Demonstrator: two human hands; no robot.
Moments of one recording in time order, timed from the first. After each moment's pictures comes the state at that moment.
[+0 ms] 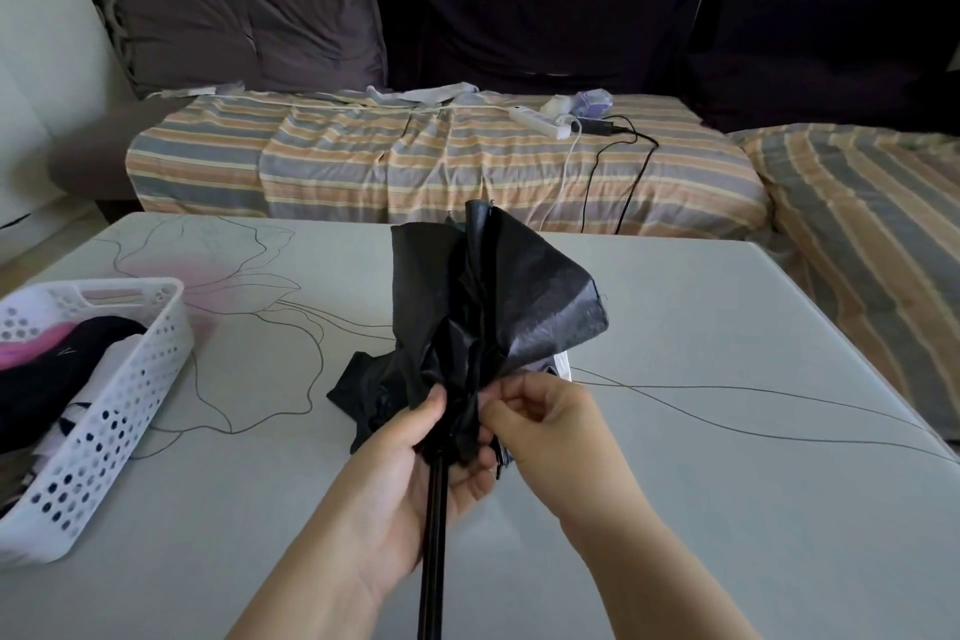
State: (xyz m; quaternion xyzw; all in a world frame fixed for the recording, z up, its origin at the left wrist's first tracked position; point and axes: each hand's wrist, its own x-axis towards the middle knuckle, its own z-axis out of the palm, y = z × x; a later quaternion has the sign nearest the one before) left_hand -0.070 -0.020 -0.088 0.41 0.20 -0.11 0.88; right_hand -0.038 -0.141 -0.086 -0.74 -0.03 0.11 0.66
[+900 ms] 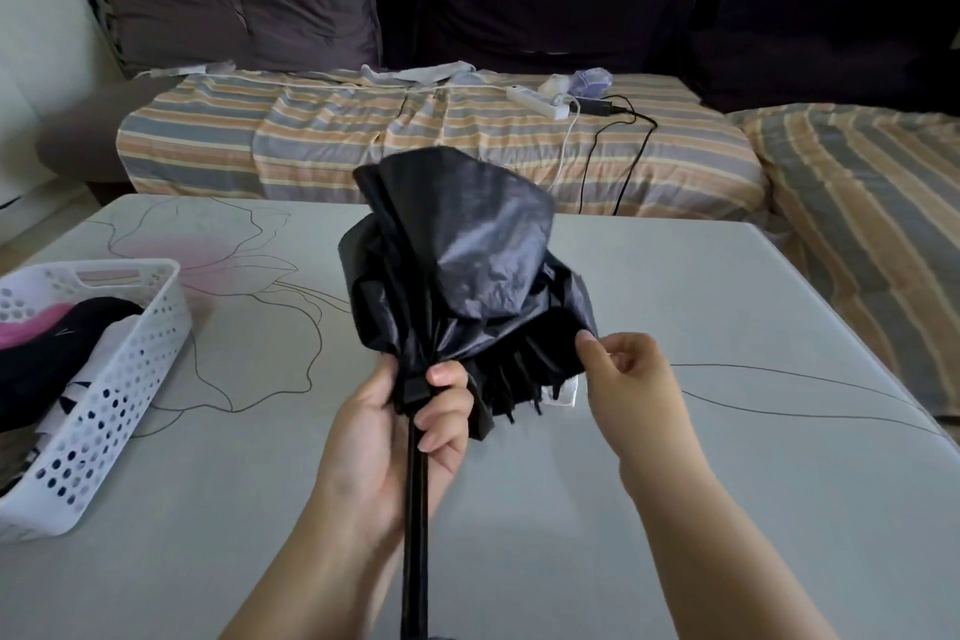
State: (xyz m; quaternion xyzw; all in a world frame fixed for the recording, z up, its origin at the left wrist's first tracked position) left_hand -0.066 -0.015 -0.085 0.11 0.17 -0.12 0.97; right_hand -0.018 -0.176 -0.091 -0.79 0.15 -0.02 0.59
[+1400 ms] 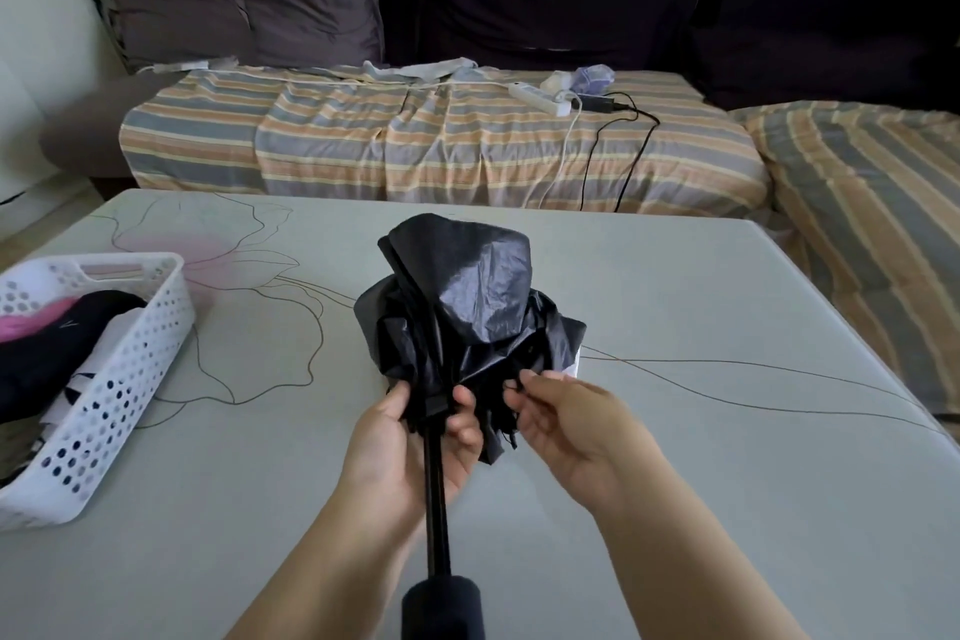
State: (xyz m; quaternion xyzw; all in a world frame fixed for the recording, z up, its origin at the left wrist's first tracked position) left_hand -0.058 -0.024 -0.109 0.19 0.28 -0.10 0.93; right_hand -0.026 -0.155 -0.100 -0.49 0.22 0.19 0.82
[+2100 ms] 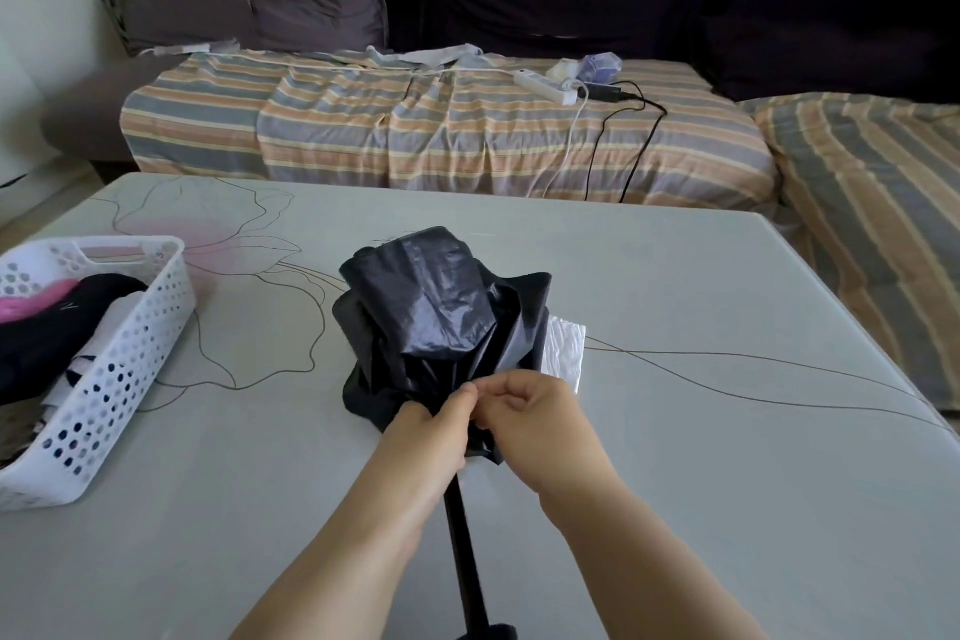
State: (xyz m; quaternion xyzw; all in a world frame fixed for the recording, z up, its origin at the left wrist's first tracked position) left_hand -0.067 -0.030 -0.122 0.73 0.31 -0.06 0.61; right_hand -0.045 -0.135 -0.109 -0.77 0.02 0.17 0.61
